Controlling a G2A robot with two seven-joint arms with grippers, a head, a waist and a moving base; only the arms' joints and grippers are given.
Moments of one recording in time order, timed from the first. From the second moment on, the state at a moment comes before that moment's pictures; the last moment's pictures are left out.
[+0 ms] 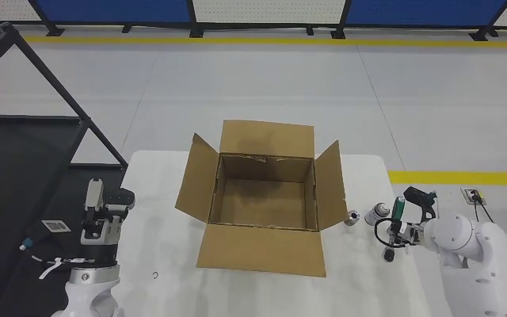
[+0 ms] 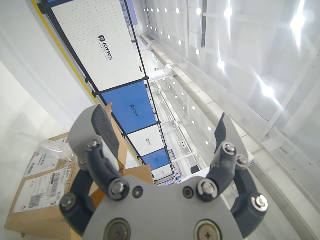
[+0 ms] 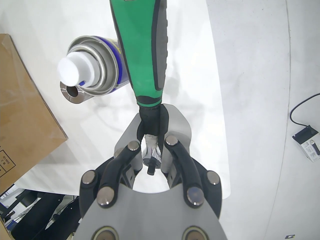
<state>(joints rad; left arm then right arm) 1.49 -1.35 -1.72 -2.10 -0.10 -0.14 -0.01 -0.93 -1.15 1.67 -1.45 -1.00 0.25 1.36</state>
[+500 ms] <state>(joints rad) 1.49 -1.35 -1.72 -2.10 -0.10 -0.14 -0.01 -0.85 -1.14 1.60 -1.27 -1.02 0.18 1.37</state>
